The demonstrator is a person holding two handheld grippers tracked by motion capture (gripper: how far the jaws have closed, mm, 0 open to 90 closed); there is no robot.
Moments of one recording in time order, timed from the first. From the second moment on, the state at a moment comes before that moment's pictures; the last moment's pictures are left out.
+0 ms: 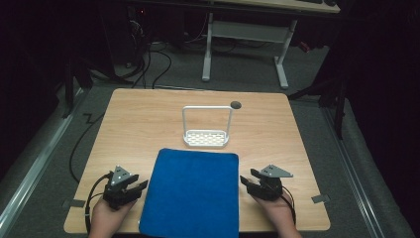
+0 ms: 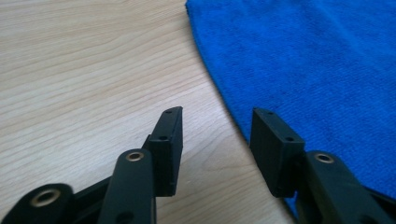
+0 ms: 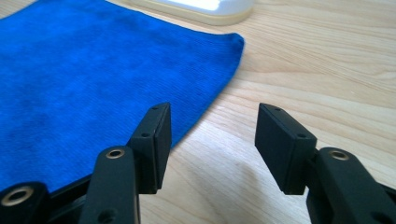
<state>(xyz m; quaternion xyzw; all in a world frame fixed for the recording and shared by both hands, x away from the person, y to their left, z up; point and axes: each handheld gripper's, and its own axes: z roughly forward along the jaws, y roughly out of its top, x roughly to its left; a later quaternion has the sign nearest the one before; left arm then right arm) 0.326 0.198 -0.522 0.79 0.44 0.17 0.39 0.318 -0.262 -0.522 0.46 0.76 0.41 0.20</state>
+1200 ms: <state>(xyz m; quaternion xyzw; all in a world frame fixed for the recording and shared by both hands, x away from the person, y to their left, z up) 0.296 0.122 -0.528 0.87 0.28 0.08 0.40 0.288 -0.253 -0.526 0.38 0.84 0.33 0.20</state>
